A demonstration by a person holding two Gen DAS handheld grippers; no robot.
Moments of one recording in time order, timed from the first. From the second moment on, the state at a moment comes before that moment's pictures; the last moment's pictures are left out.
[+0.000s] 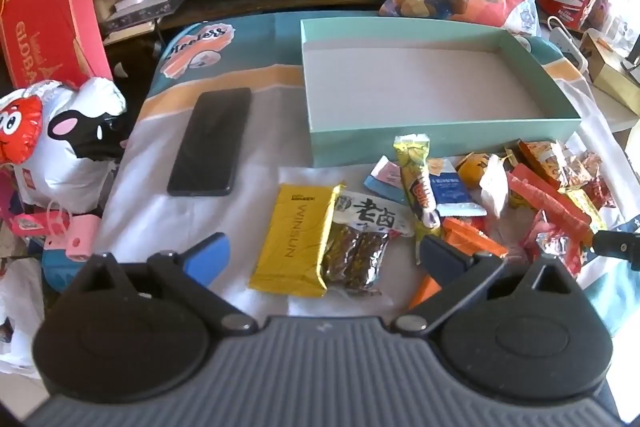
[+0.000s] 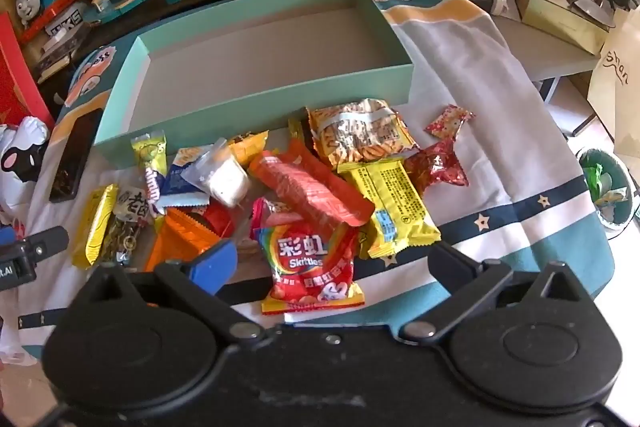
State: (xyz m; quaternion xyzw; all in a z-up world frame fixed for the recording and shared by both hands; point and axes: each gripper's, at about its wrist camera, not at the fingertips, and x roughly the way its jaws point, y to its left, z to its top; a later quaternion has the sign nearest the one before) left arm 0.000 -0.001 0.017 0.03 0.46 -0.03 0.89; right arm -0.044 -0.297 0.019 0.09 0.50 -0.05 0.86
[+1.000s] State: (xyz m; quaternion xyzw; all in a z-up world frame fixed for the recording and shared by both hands) left arm 0.005 -0.002 0.006 0.05 0.47 -0.04 0.88; right arm -0.042 -0.297 0.014 0.11 0.51 -0.04 0.85
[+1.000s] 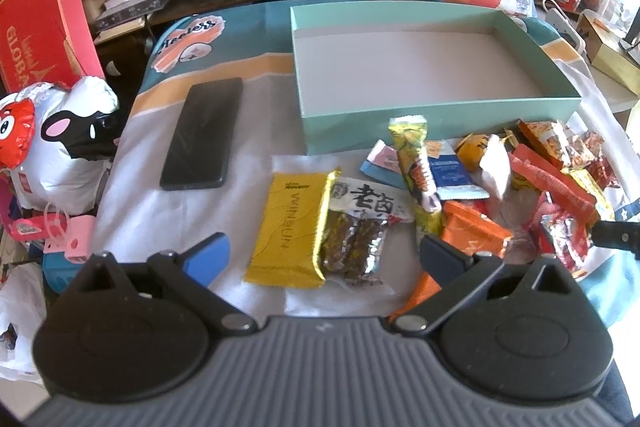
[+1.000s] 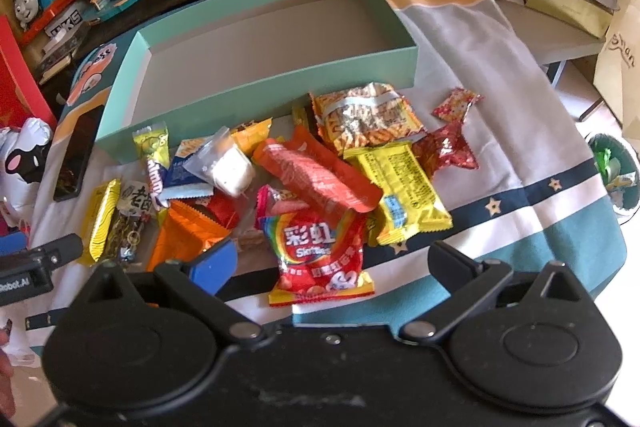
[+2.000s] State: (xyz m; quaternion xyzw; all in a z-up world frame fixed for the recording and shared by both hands) left arm 0.055 0.067 -0.069 -0.01 0.52 -0.09 0.85; right arm 0.027 -0.156 -0.039 0.14 0.61 0.03 0.78
